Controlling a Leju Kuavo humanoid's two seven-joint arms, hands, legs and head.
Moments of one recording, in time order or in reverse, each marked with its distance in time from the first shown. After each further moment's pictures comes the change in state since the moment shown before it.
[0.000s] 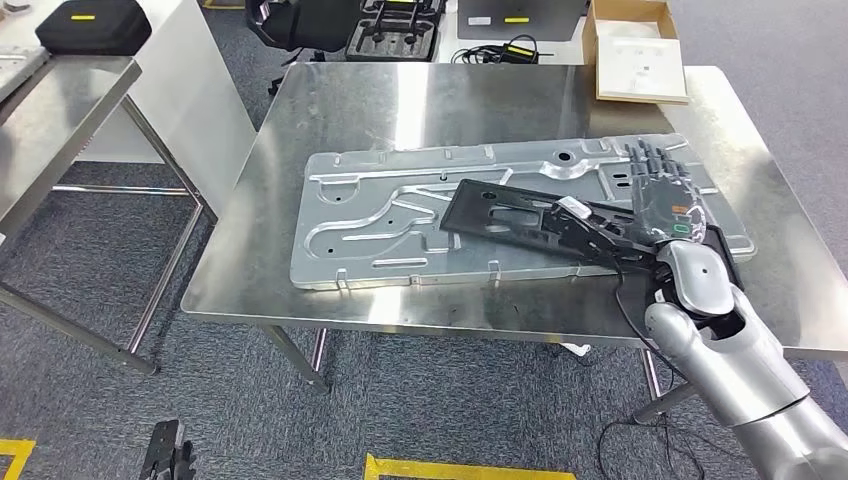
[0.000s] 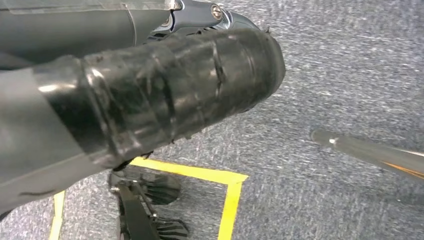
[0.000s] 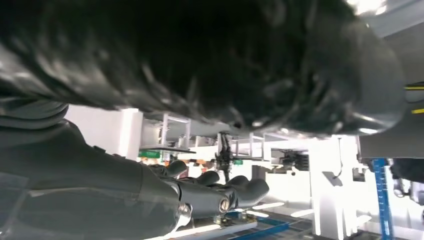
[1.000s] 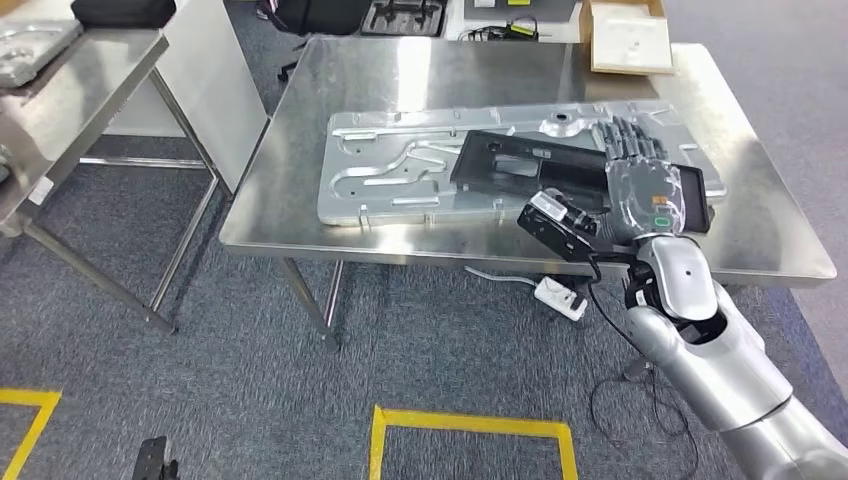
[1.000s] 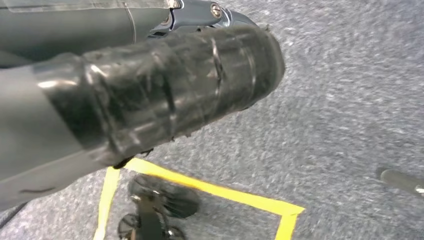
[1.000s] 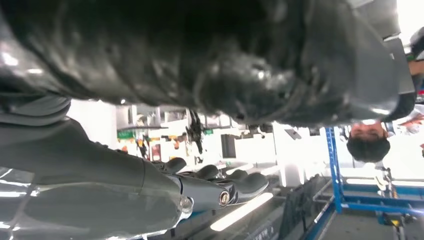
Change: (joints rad) left arm 0.043 0.005 0.047 0.001 0.020 0.043 0.003; right arm -0.019 0.041 0.046 -0.087 0.042 -0.072 -0.024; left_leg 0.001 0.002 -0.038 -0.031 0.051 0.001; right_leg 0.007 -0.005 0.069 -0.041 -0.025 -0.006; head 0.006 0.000
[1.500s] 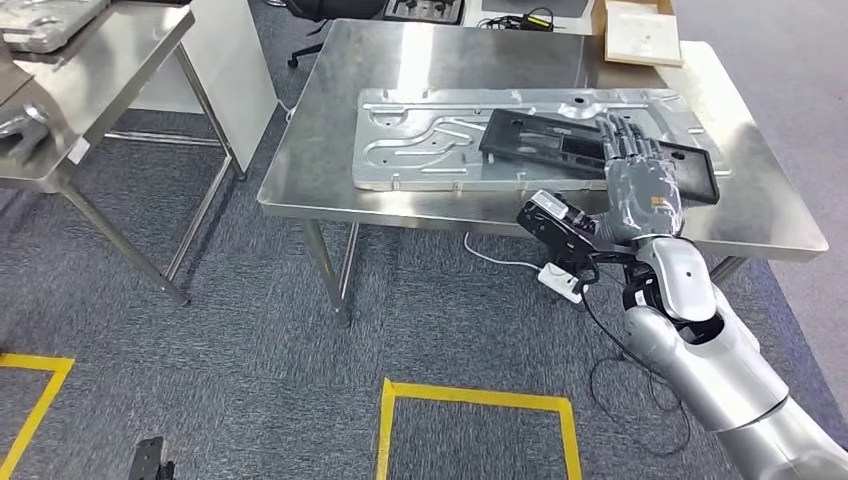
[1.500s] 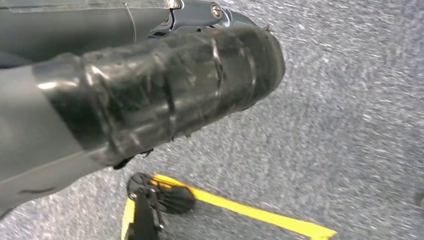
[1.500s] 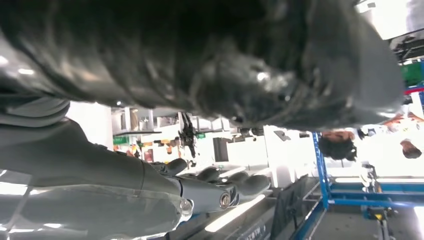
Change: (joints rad) left arm 0.003 0.002 0.003 0.000 0.001 0.007 0.006; right arm -0.003 0.007 0.000 0.010 -0.049 -0.035 -0.019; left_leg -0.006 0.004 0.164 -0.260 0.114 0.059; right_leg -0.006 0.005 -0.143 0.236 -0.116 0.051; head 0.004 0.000
